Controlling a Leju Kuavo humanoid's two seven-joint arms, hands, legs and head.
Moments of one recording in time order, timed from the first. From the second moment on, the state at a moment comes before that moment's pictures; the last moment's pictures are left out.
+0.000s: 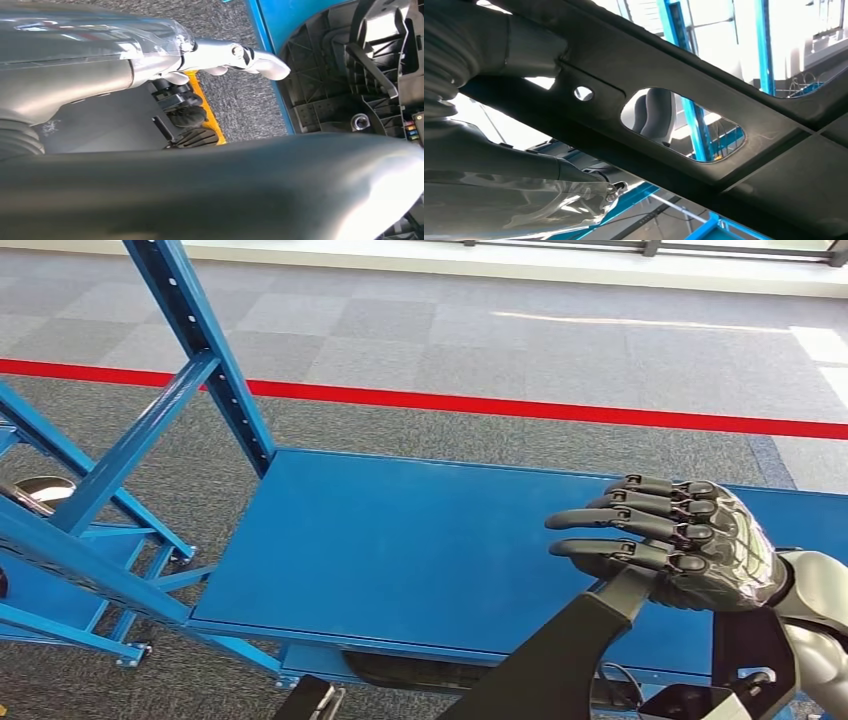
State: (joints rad) left arm -0.11 -0.23 -0.07 -0.20 -0.26 0.07 -0.36; right arm -0.37 -0.64 0.45 -2.14 0.61 -0.26 -0.51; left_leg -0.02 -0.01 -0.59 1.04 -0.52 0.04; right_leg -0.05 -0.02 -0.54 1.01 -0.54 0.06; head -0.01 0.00
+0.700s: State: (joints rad) left arm -0.10 -0.23 -0.08 -0.20 -0.34 0.28 -0.65; right arm -0.24 -0.71 0.39 -2.22 0.62 -0.32 -0.48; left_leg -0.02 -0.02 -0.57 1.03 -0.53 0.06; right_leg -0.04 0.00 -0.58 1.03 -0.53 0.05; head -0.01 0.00
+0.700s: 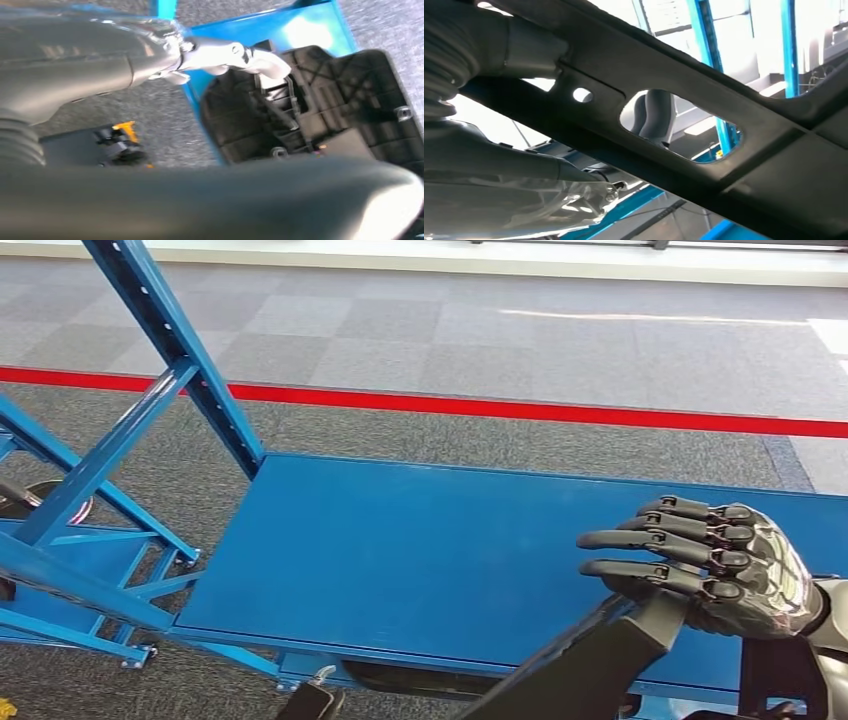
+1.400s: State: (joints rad) left arm -0.11 -0.23 -0.08 -0.20 -0.30 0.12 -0.44; right arm -0.30 -0.69 0.40 -2.20 0.62 -0.27 -0.50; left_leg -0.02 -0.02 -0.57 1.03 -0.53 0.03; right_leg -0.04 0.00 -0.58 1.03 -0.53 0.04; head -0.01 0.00
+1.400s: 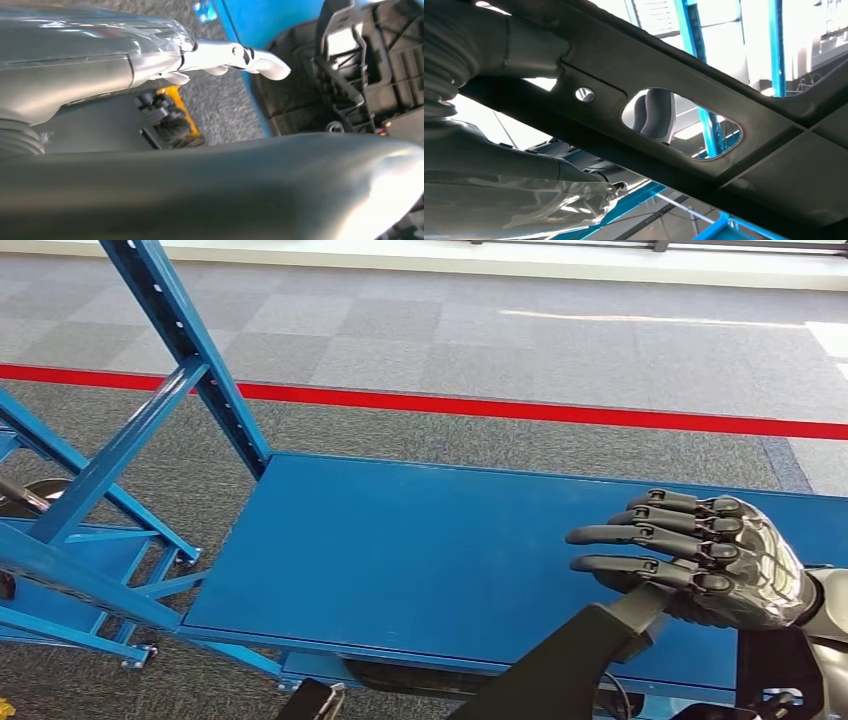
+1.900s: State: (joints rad) left arm -0.11 -0.23 -0.08 -0.20 -0.30 0.10 -0.40; right arm -0.33 -0.67 0.42 -2.17 0.61 -0.26 -0.50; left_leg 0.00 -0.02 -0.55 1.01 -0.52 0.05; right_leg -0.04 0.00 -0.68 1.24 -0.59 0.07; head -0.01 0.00
